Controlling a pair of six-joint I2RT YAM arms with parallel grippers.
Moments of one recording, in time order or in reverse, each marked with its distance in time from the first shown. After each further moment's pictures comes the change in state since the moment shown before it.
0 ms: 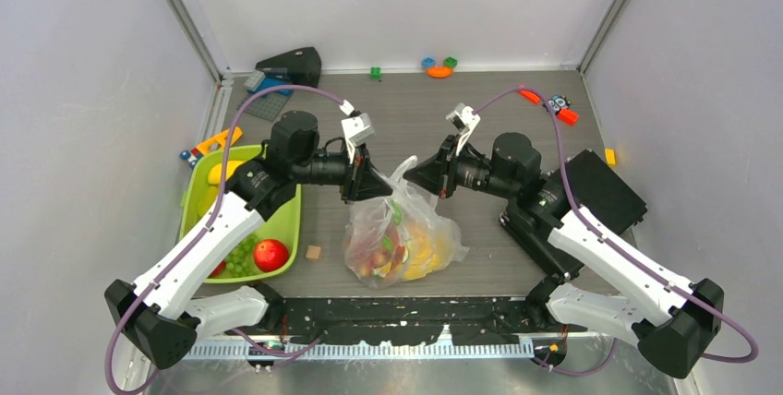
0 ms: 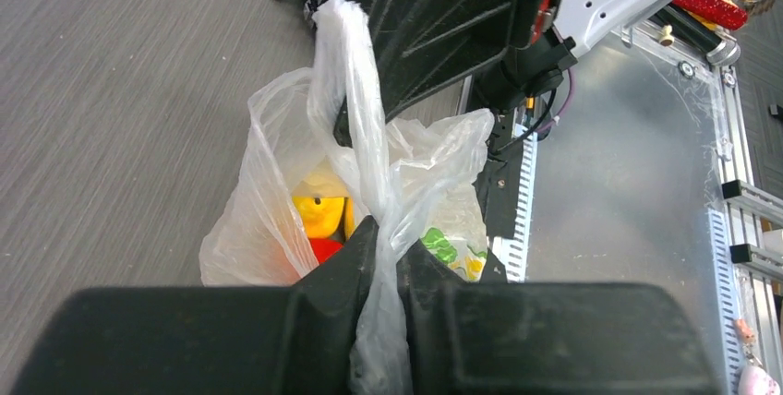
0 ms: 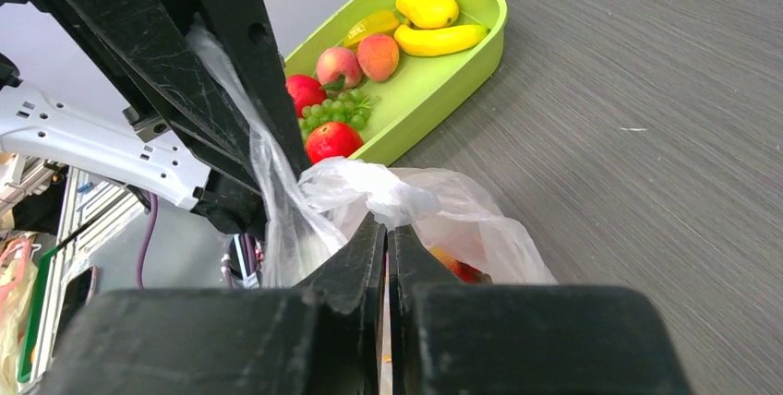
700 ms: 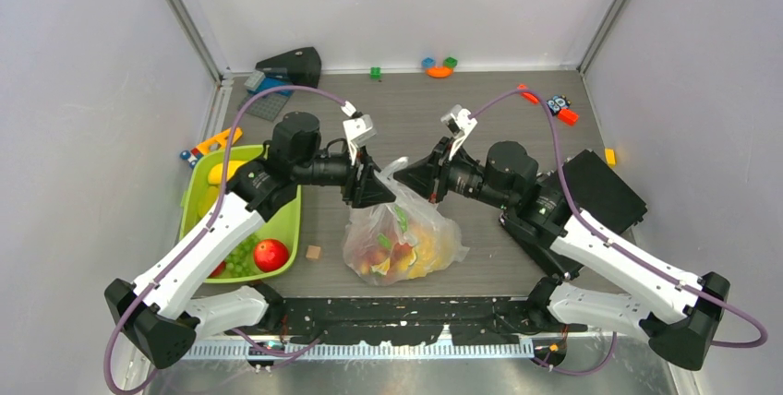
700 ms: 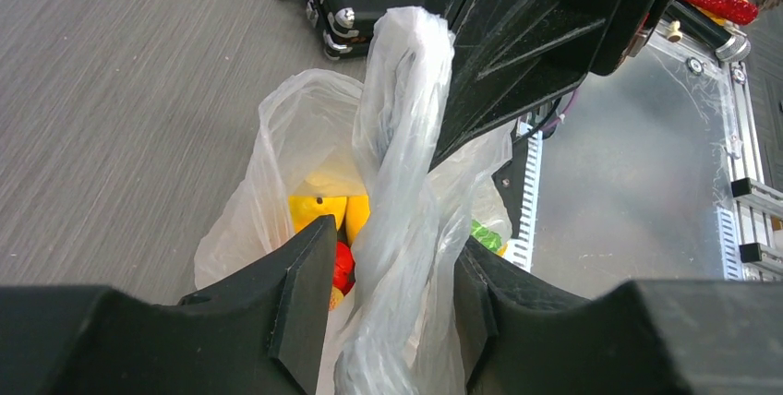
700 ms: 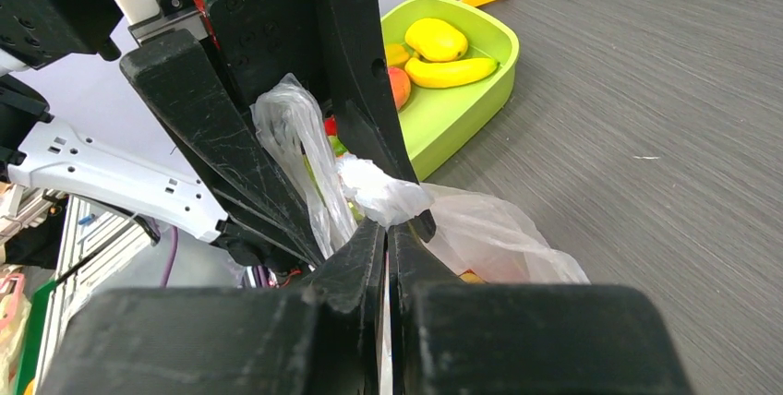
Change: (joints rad) left arm -0.013 0.000 -0.001 0.000 -0.025 0.013; right arm 0.164 -0.016 0.054 -0.008 0.217 0.026
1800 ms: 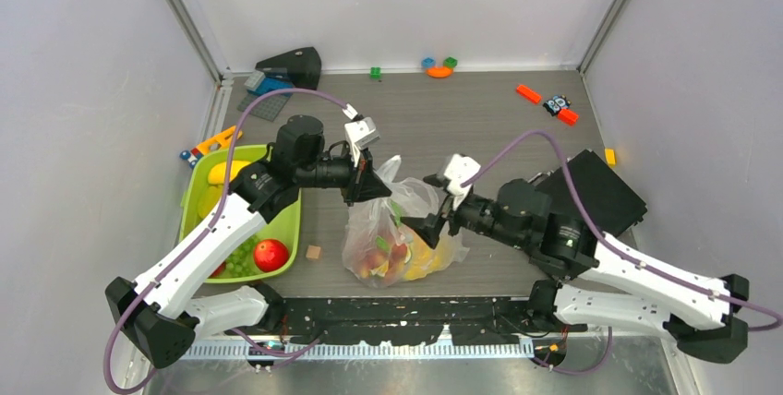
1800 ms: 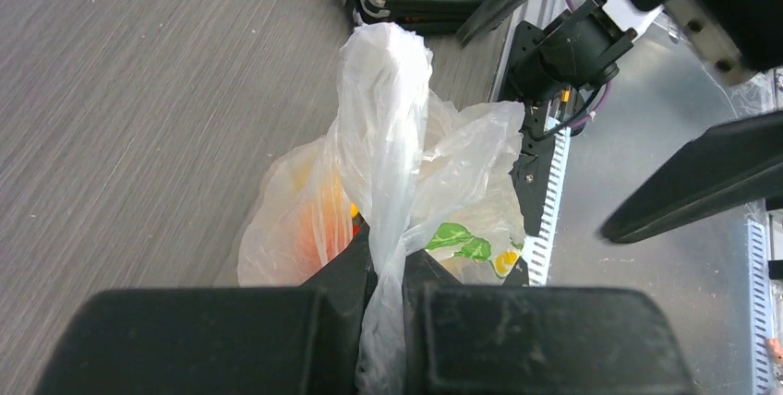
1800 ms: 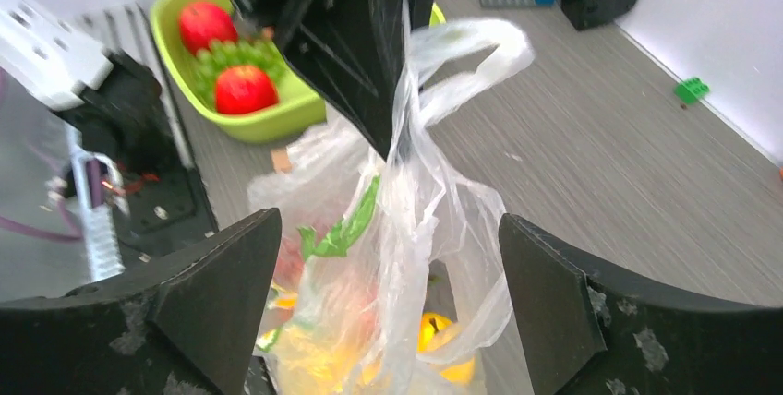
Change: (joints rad) left arm -0.015 0.000 -0.018 -0.019 -0.085 0.001; right arm 0.222 -0.185 -0.051 -0.175 0.251 -0.446
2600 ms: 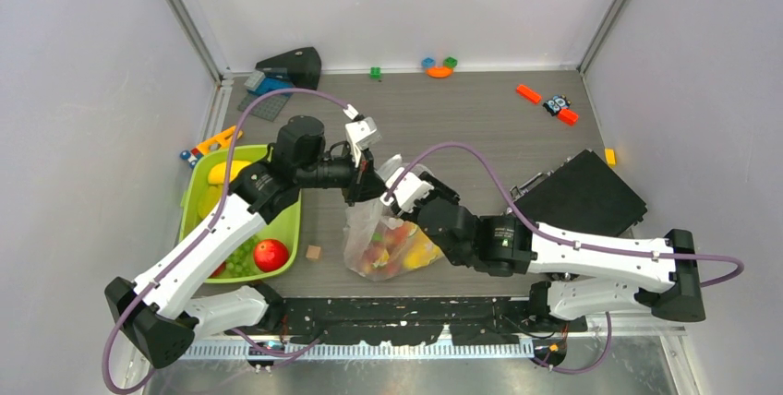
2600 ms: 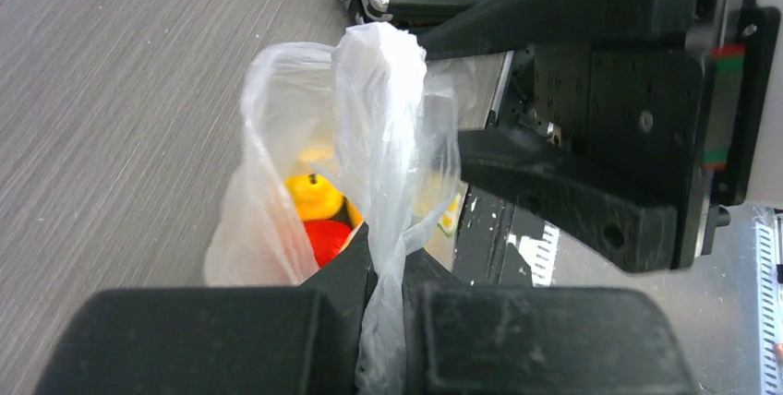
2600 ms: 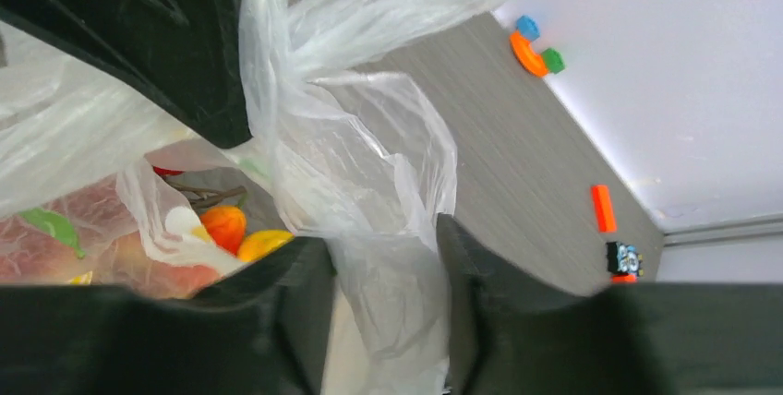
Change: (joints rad) left arm -0.001 -0.002 0.004 -0.008 -0.024 0.002; right arm 0.235 0.326 0.095 -0.122 0.786 -0.204
